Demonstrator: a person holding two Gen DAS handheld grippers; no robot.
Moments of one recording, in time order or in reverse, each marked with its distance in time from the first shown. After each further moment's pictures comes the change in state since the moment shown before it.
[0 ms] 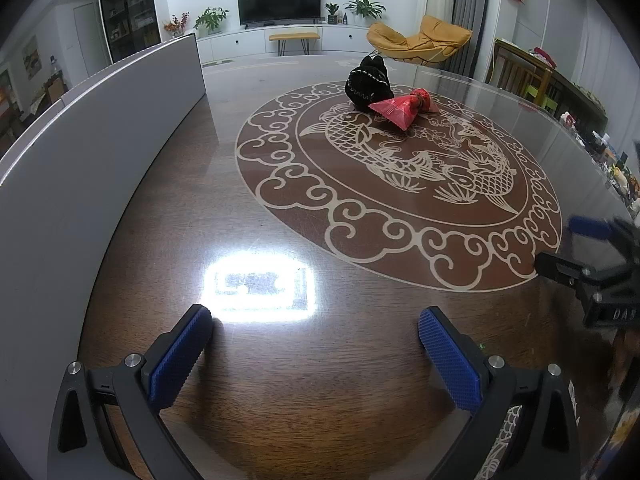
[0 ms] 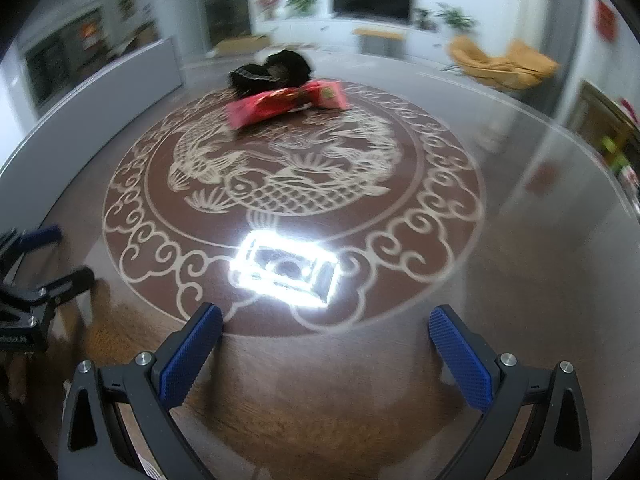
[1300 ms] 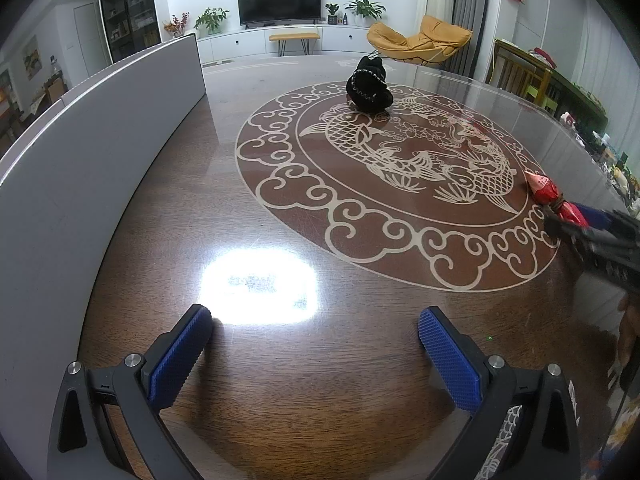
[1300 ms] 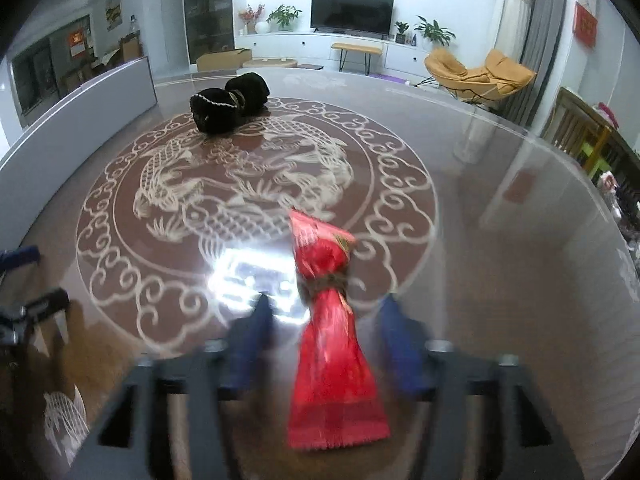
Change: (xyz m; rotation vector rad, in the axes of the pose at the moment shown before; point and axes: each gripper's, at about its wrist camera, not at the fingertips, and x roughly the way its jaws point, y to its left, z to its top) left arm 0.000 0.000 0.000 0.000 0.000 0.000; right arm -0.008 -0.029 -0.003 0.058 -0.076 -0.100
